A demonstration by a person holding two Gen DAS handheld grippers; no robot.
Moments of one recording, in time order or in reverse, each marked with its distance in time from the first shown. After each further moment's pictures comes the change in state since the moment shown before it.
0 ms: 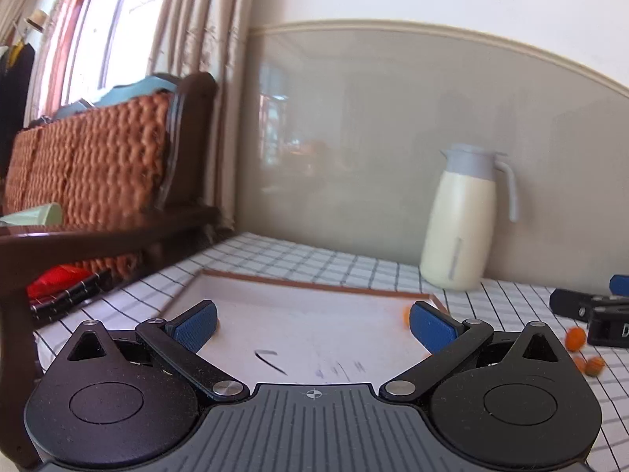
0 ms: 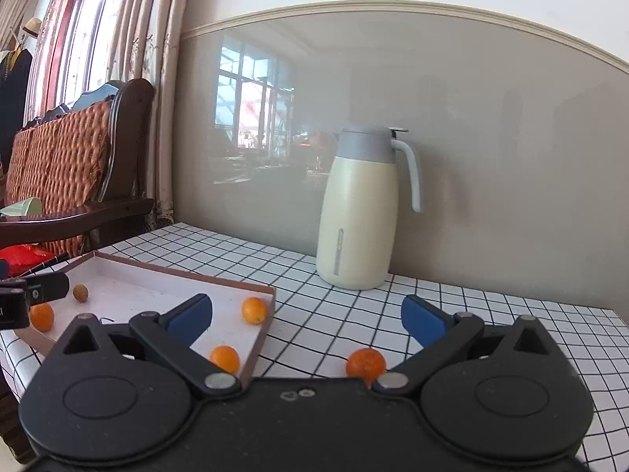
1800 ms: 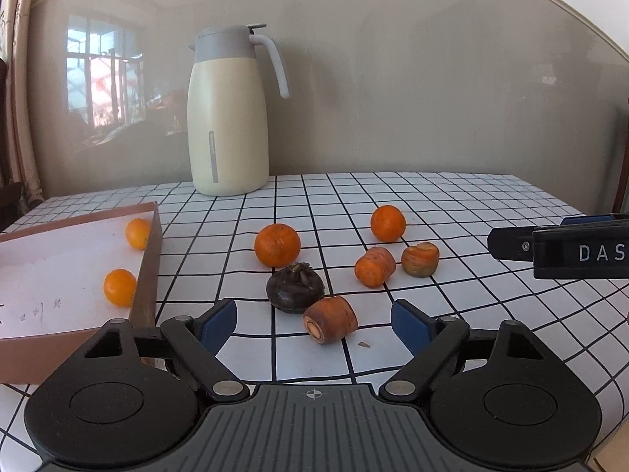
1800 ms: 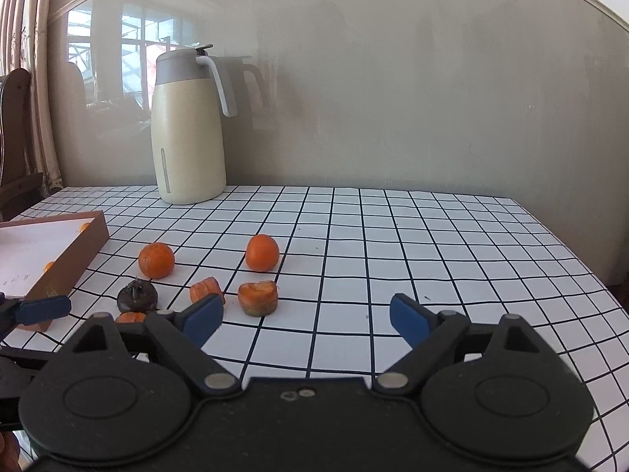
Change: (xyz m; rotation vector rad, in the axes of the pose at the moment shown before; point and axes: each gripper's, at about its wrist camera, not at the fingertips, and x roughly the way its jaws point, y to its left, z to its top) left arm 0.026 -0.225 -0.070 0.233 0.192 -0.349; right arm -0.024 -0.159 -0.074 0.177 0.179 -0.203
